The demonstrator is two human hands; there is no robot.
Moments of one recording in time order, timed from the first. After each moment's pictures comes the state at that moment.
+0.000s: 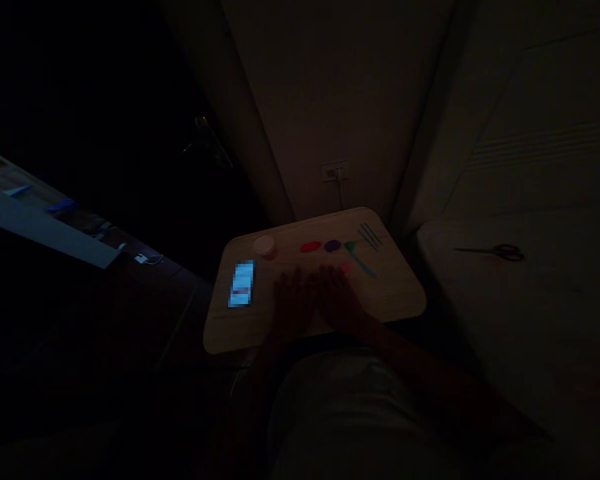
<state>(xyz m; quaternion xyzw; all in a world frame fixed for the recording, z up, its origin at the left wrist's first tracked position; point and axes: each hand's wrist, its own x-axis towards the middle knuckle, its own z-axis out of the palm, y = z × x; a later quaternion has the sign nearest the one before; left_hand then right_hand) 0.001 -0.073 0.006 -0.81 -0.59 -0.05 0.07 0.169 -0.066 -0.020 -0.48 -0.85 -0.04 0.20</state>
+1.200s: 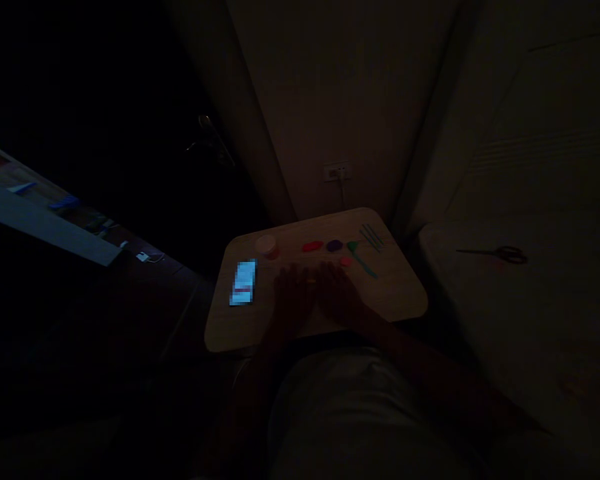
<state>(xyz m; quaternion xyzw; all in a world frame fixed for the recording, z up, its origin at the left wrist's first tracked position) -0.003 -0.062 -0.005 -0.79 -0.60 -0.05 0.08 0.169 -0.057 -0.016 -0.49 -0.85 -0.03 0.18</state>
